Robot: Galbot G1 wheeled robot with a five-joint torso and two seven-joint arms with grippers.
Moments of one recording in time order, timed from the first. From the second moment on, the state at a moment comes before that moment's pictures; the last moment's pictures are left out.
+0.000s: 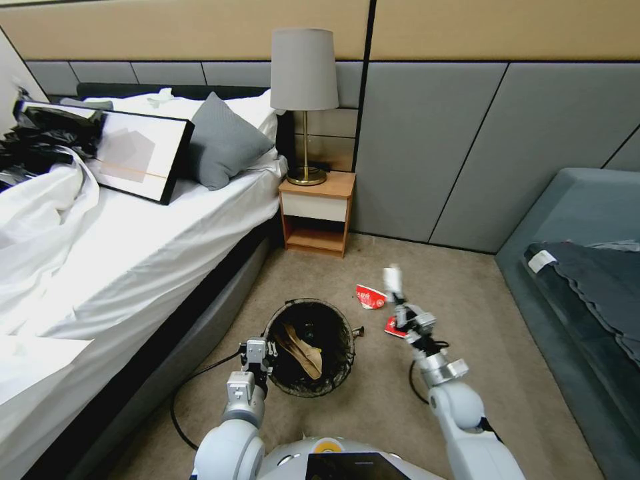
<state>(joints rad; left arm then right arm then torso) 1.73 -1.42 -0.30 -2.30 -0.02 0.38 -0.23 -1.58 1.29 0.37 2.08 0.14 0.39 -0.44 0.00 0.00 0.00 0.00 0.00</state>
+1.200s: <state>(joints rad) 1.74 -1.44 -0.26 -2.31 0.00 0.38 -0.23 -1.57 1.31 0.20 1.89 0.02 0.38 -0.36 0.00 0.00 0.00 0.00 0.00</state>
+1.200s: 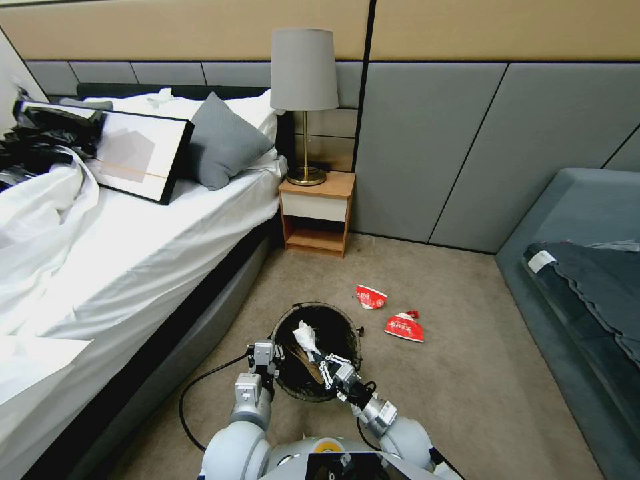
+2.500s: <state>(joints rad) 1.74 -1.43 -0.26 -2.32 0.00 0.38 -0.23 -1.59 1.29 0.24 1.92 0.03 0.38 -0.35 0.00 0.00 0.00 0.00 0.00</state>
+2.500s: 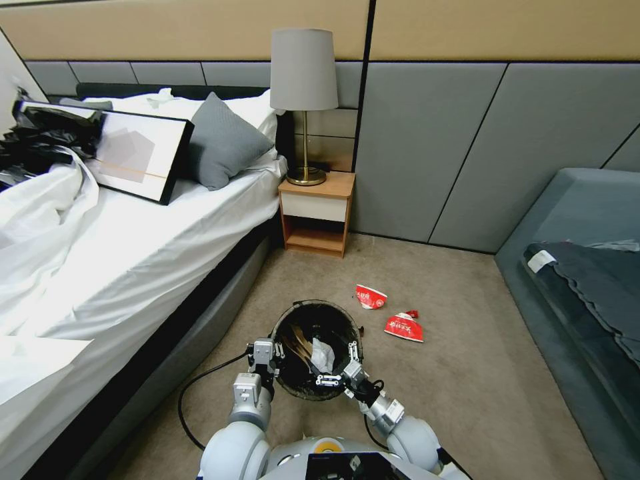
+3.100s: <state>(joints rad) 1.73 -1.44 -0.29 -2.30 -0.01 0.37 -0.23 -1.62 1.37 0.34 2.14 -0.12 0.47 -0.10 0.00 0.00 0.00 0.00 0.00</state>
